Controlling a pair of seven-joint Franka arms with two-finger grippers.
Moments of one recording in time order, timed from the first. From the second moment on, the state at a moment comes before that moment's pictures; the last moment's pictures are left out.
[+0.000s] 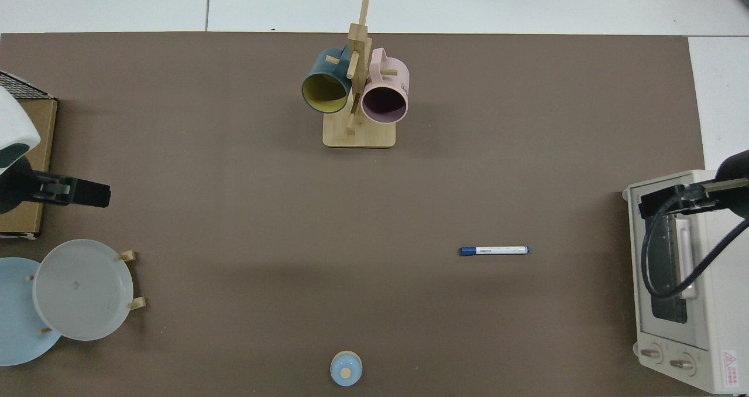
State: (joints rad) left arm -0.05 -0.08 0.00 -1.68 0.03 1.62 0.13; right arm 0.11 -0.07 -0.10 -1.66 -0.05 1.50 -0.07
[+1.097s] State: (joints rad) left arm -0.05 -0.08 0.00 -1.68 0.03 1.62 0.13; right arm 0.10 -0.09 -0.08 -1.73 0.01 1.66 -0.01
